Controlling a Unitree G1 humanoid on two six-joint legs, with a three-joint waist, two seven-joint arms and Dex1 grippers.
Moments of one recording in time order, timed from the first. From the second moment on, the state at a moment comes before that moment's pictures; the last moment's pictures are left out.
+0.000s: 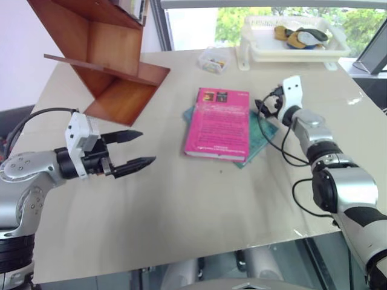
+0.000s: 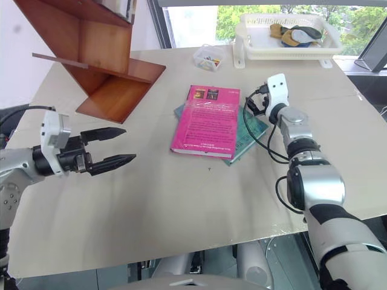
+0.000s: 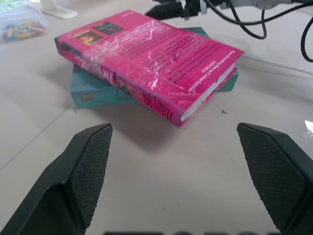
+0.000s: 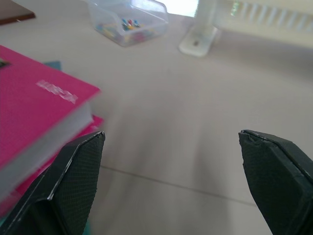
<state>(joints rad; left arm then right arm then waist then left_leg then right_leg) -0.10 0.93 0.38 -0.24 -0.65 0.49 -1.13 -1.15 -0.30 -0.12 1.28 0.04 -0.14 0.48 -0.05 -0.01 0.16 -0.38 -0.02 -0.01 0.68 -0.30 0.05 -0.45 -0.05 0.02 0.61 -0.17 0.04</state>
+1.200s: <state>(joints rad) -0.18 0.74 0.28 -0.15 -0.65 0.66 -0.83 -1.09 -0.44 -0.10 1.13 -0.02 -0.24 0.57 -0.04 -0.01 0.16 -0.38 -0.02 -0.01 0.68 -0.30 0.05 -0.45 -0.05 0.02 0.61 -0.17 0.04</state>
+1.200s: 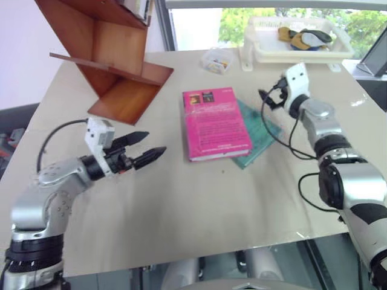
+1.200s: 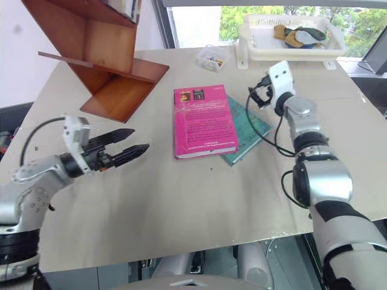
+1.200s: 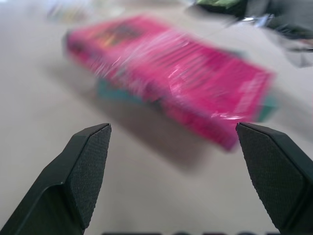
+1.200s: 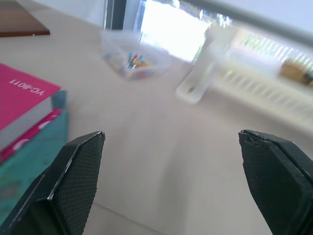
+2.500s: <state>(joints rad) -1.01 0.33 0.39 1.16 -0.67 0.95 -0.83 -0.05 -0.83 -0.40 -0.43 0.50 0.48 0.87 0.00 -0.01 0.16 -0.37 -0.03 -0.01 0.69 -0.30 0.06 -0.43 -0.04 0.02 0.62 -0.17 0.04</state>
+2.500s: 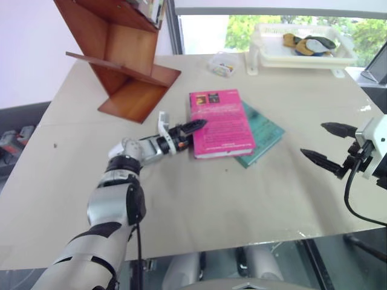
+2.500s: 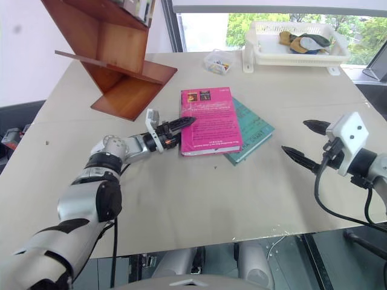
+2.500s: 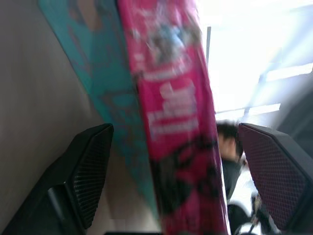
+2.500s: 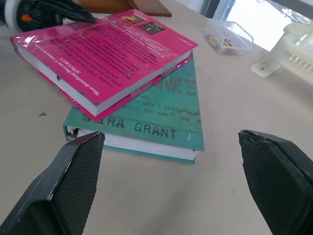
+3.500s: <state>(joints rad) -1.09 0.37 0.44 0.72 -0.74 1.12 -0.86 -0.01 -0.93 -0.44 -0.34 0.75 0.62 1.03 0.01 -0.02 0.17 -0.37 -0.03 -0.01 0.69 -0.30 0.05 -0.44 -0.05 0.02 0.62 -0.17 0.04</state>
